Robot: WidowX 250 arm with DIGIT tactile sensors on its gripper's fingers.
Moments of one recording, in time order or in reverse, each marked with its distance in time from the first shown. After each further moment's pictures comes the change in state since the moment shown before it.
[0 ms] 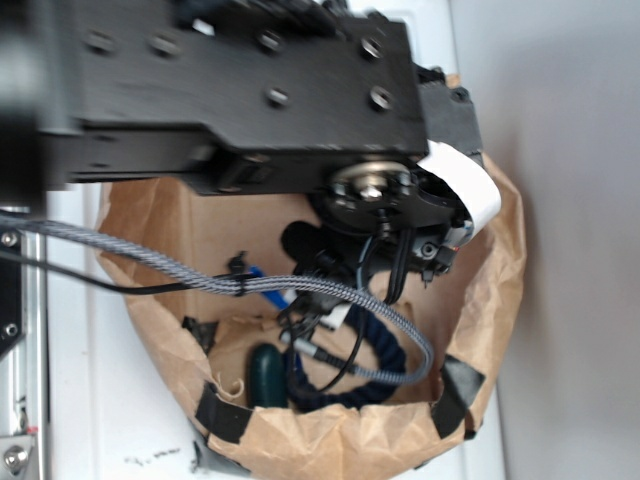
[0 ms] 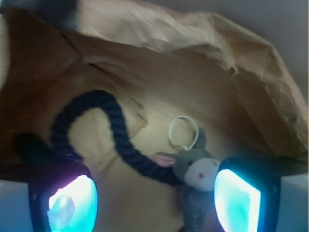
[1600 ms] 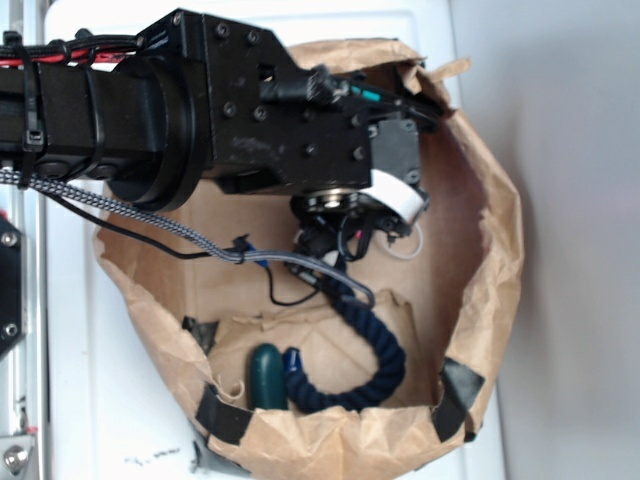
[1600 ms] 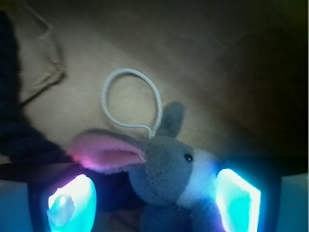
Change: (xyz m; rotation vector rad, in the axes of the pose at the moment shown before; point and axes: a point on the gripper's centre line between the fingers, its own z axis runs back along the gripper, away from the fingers) arm -0.019 0.033 -0.078 0.180 -0.021 -0.055
